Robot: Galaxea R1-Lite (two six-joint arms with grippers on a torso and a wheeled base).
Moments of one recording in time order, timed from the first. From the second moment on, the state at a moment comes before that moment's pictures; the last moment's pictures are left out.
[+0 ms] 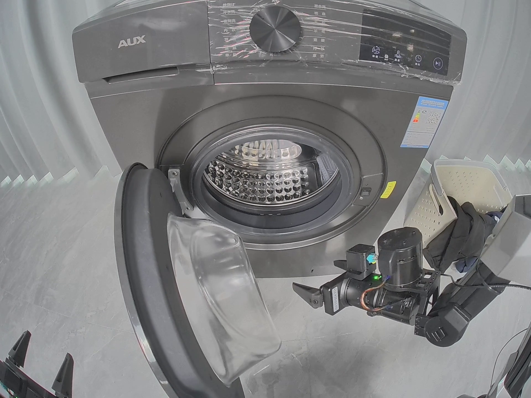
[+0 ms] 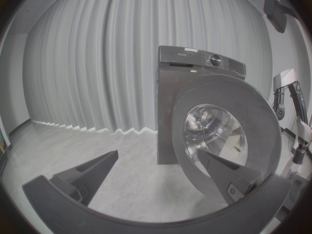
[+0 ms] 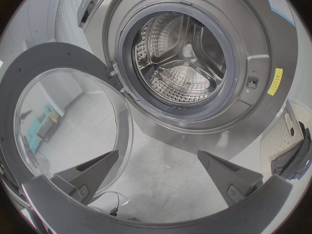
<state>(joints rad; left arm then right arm) 0.00 0.02 -0.02 0.01 -0.02 0.00 0.68 1.99 -0.60 -0.98 -0.04 0.10</state>
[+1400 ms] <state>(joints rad) 0.00 0.02 -0.02 0.01 -0.02 0.00 0.76 2.21 -0.88 -0.99 0.00 0.11</state>
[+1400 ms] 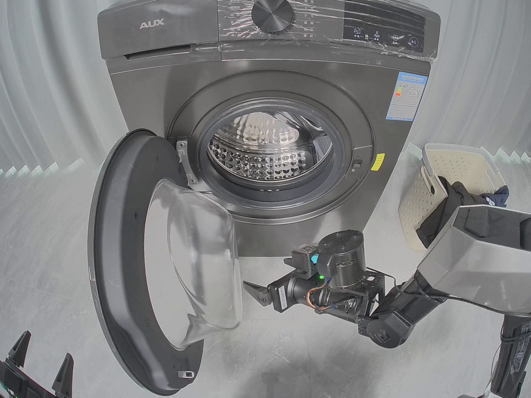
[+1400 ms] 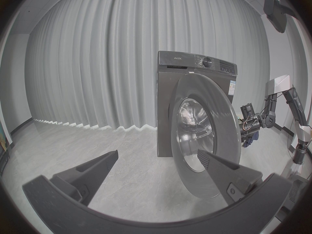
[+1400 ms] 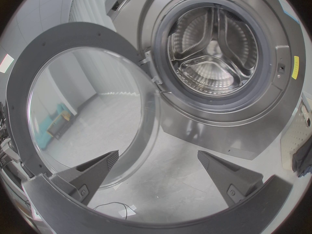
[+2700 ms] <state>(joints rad) 0.00 0.02 -0.02 0.01 -0.02 0.00 0.90 2.46 -1.35 -0.94 -0.05 0.17</state>
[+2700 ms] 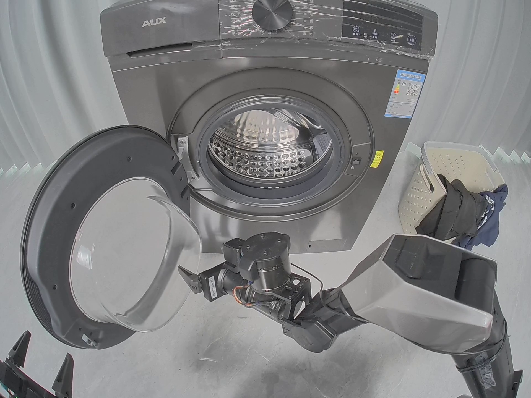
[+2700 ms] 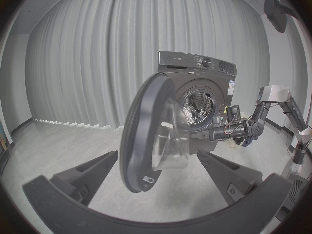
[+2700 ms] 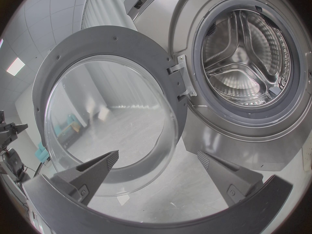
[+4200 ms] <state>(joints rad) 0.00 0.02 -0.02 0.01 -0.02 0.00 0.33 1.06 -0.09 -0.92 -0.11 0.10</state>
